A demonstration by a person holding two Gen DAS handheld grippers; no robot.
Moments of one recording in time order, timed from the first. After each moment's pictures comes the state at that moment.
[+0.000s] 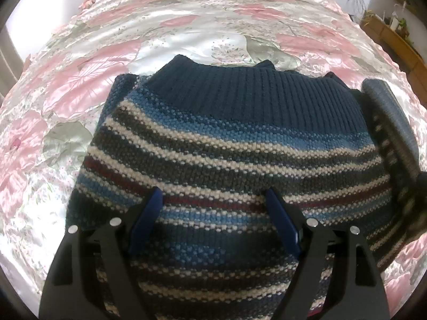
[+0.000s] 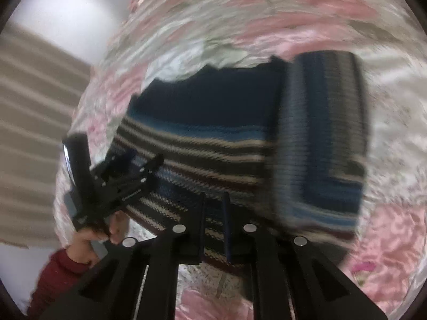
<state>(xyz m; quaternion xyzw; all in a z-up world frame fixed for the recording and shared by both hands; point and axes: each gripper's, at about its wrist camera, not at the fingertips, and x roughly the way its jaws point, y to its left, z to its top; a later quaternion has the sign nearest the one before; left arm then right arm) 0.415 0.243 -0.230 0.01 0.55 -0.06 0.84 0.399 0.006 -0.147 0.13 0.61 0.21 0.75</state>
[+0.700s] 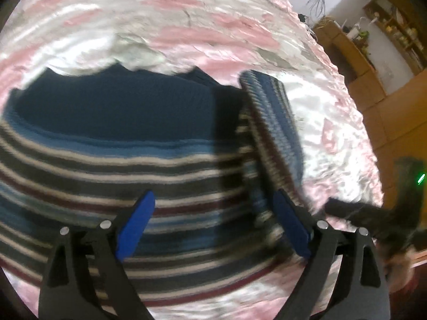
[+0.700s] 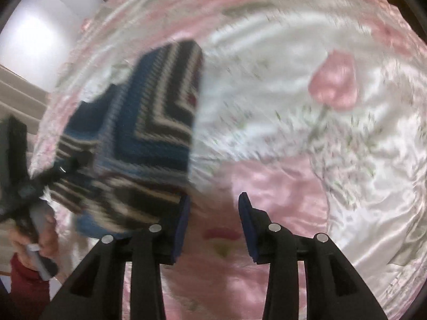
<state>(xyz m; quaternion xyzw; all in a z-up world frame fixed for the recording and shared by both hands) 0.412 0.101 -0.188 -0.13 0.59 -0.21 0.77 0.359 -0.151 -0.177 0.14 0.62 0.08 0.77</state>
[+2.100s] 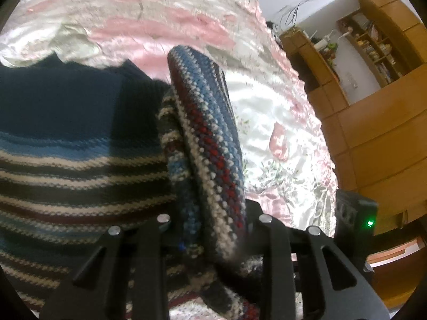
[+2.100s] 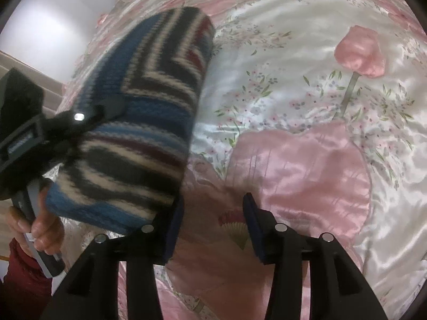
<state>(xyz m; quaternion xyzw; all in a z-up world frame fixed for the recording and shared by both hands) 0.402 0.065 -0.186 -0.21 0.55 -0.30 0.75 0.331 -0.146 -0.199 0.16 0.61 0.13 0.77</state>
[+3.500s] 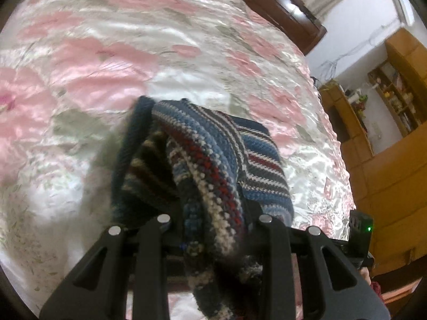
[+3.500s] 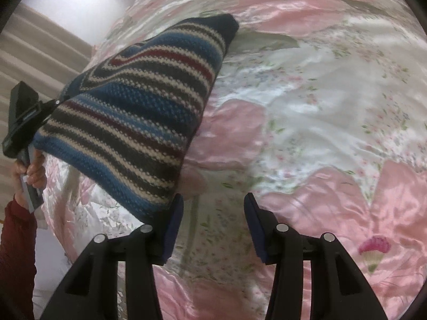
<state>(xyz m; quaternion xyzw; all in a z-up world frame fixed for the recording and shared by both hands) 0.396 0.359 -0.162 -0.25 0.50 -0.17 0.81 0.346 -0.023 -0.192 0.10 0.61 0.23 0.75</state>
